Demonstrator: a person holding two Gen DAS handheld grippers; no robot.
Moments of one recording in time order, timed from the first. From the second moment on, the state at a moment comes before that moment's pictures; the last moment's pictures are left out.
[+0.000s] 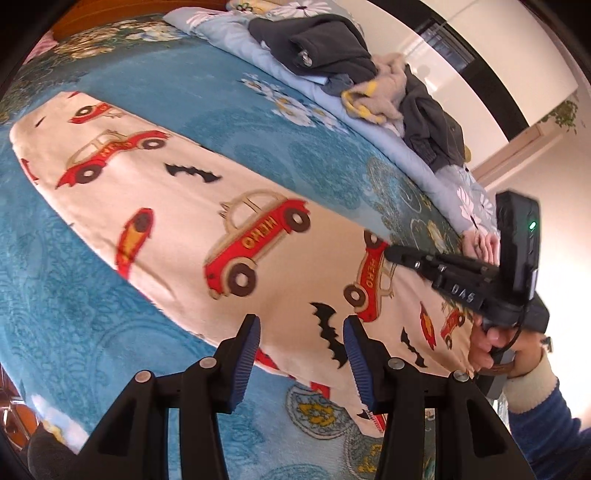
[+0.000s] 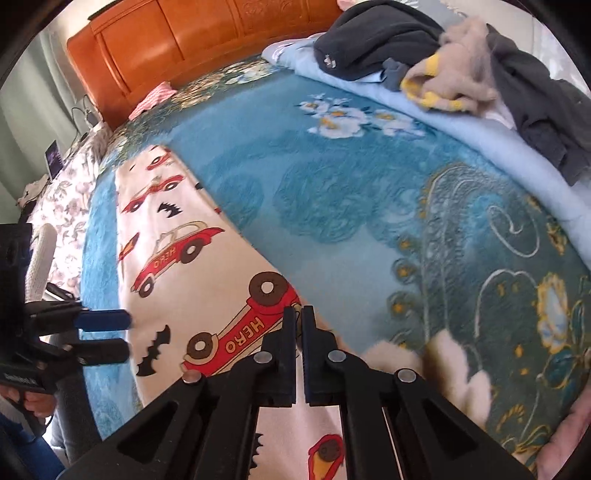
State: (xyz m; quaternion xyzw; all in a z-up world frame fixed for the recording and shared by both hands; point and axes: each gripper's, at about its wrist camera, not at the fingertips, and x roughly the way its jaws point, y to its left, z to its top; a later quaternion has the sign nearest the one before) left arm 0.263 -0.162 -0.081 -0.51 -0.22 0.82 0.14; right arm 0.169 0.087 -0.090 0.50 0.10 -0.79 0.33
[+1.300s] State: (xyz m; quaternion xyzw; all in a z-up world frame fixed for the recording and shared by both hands) left arm 0.164 -0.403 -0.073 -0.34 -0.34 0.87 -0.06; right arm 0.221 0.169 -0.046 0.47 -0.13 -0.85 0.19
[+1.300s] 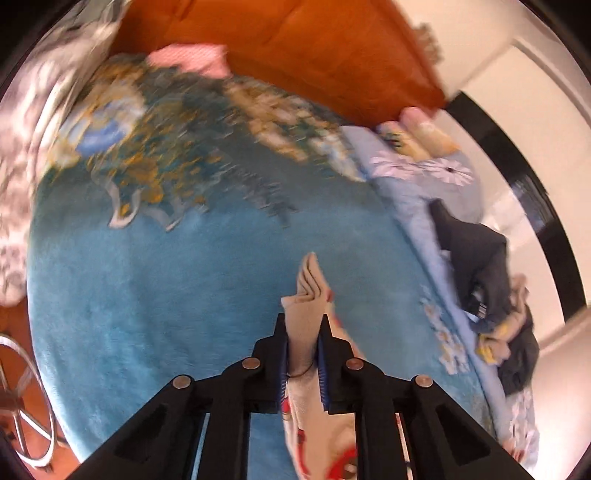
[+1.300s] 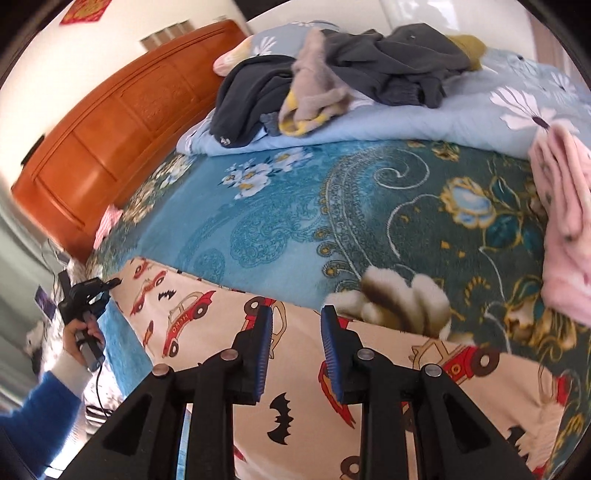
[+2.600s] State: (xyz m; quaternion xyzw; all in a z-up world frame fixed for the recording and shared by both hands) left arm 0.287 -0.052 -0.080 -0.49 -0.16 0.82 0.23; right arm 0.264 0.197 -0.102 0.52 -0.31 -0.76 0.24
